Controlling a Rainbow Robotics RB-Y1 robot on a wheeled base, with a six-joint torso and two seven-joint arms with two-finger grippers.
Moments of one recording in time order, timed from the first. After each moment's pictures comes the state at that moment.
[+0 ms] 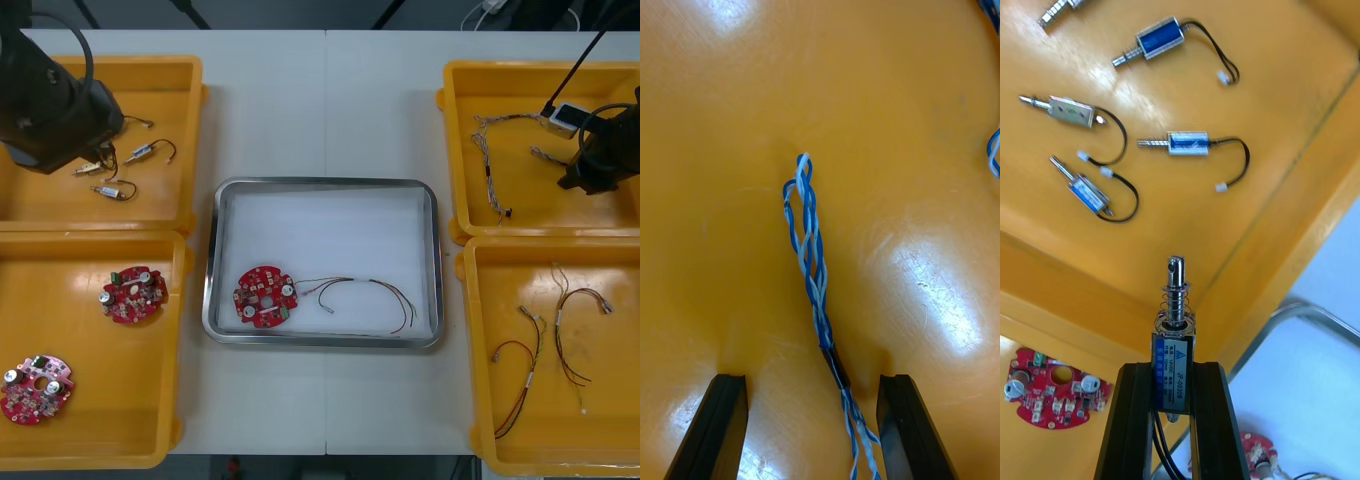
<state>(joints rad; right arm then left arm) -1.01 -0.82 0.44 -0.61 -1.10 1.05 2.67 -0.75 0.96 -0.24 -1.85 0.92 1.70 -0.36</state>
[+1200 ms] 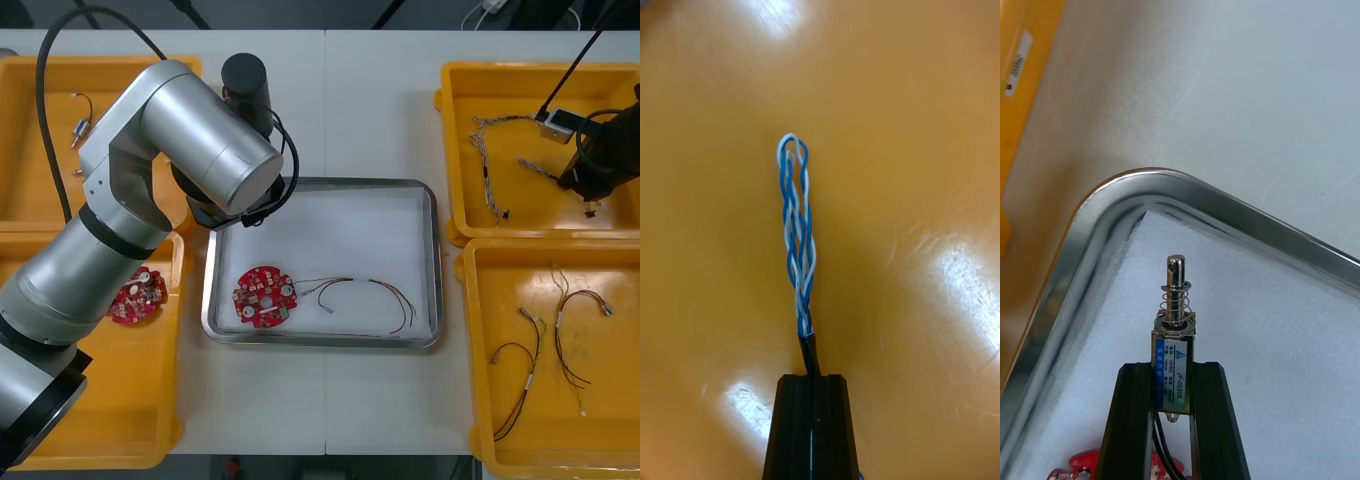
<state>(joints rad) -1.03 -0.82 0.45 -0.62 -1.16 1.20 2.67 -0.75 0.38 -0.48 -1.76 0.30 1.75 -0.36</state>
